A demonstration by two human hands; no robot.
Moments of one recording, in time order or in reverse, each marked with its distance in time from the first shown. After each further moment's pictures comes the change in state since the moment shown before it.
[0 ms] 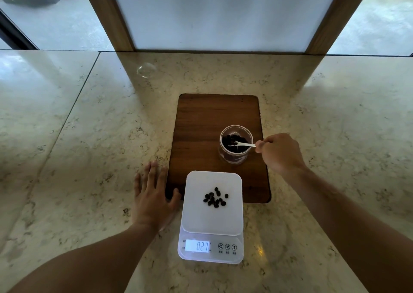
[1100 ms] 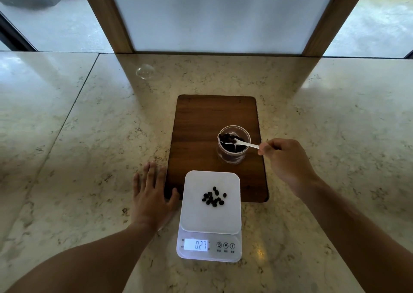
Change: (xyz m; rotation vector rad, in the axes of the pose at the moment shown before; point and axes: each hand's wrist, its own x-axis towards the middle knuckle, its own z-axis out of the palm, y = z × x) left_hand 0.000 0.002 -0.001 -0.017 0.017 0.001; right_hand -0.022 0.015 -0.015 0.203 -0.034 -0.067
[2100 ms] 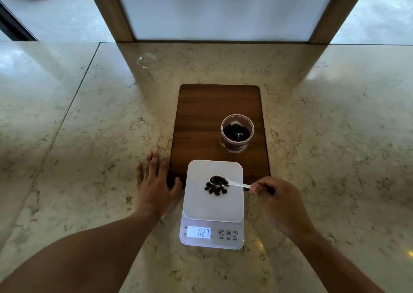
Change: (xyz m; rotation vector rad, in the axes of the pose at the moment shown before) left_hand 0.002 -0.009 0.012 0.050 0.035 0.015; right_hand -0.083 0.054 0.034 -0.024 -0.063 -0.116
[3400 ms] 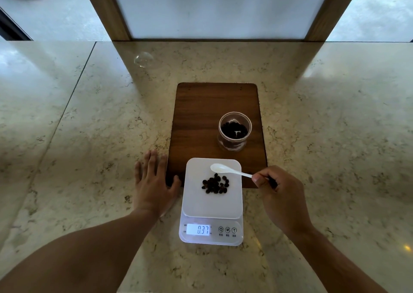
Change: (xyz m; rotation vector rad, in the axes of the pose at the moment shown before) left_hand -0.001 0.003 -0.006 -0.015 -0.036 -0.001; right_hand -0.001 0.000 0.000 -0.036 0.198 -0.218
